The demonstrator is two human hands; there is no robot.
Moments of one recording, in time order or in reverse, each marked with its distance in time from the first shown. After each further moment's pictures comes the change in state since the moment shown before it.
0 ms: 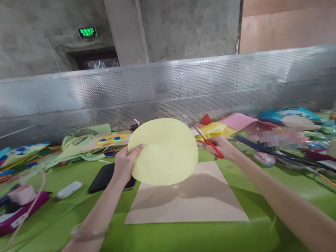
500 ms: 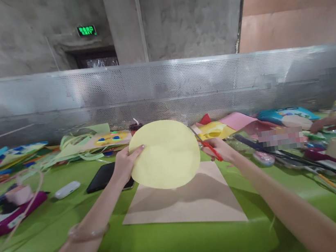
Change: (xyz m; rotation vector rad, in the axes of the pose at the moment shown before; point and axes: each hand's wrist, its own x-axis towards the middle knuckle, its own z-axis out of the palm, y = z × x) left_hand -0.002 -0.001 0.002 0.036 -0.036 -0.033; right_hand 0.000 -0.003 0.004 0.061 -0.110 0.017
